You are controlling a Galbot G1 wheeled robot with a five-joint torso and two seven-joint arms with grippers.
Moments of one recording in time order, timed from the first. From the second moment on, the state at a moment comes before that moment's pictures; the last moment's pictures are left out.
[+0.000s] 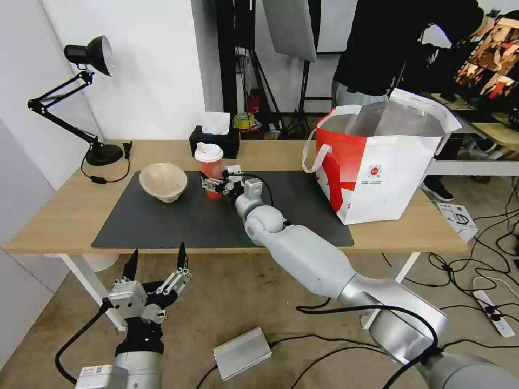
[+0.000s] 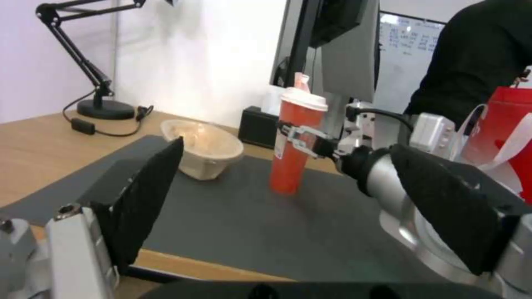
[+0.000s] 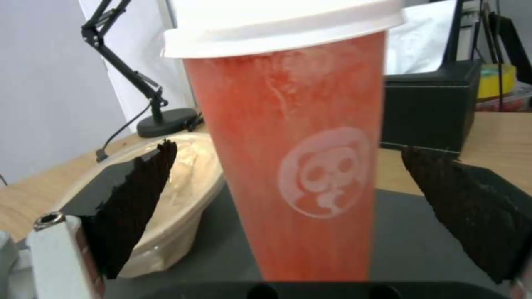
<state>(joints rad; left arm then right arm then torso) 1.89 -1.53 -0.46 -2.43 -0.15 -0.14 -0.12 -0.26 1.51 -0.45 1.01 0.83 0.09 0.12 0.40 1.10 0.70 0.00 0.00</state>
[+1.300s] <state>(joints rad) 1.88 -1.53 -0.44 -2.41 -0.15 -0.14 -0.12 -0.19 1.57 -0.40 0.79 0.82 0.11 -0.07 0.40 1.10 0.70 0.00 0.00</state>
